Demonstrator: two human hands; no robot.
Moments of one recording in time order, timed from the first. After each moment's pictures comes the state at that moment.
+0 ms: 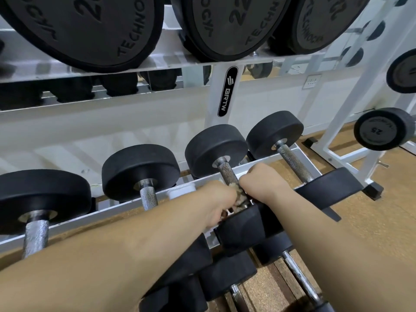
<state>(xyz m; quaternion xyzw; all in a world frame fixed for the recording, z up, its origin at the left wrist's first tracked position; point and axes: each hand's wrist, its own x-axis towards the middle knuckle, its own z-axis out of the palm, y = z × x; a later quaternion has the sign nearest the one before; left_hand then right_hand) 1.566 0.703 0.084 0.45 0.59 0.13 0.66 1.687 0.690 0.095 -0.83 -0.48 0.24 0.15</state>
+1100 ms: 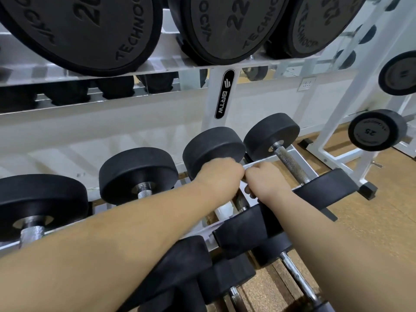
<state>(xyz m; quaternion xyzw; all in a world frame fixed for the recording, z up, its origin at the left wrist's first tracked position) 1.570 0.738 0.103 0.94 0.35 0.00 0.03 1.693 0.690 0.090 -0.82 -0.40 0.29 0.30</state>
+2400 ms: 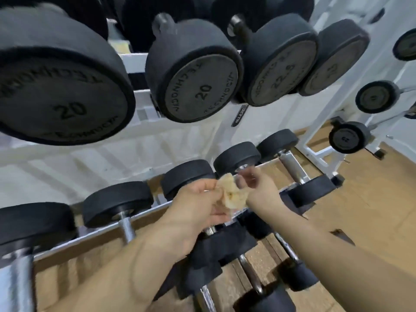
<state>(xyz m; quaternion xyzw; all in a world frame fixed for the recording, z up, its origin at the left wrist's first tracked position) 1.359 0.665 0.234 0.38 0.46 0.24 0.76 1.549 0.646 0.180 -0.79 -0.44 0.23 0.36</state>
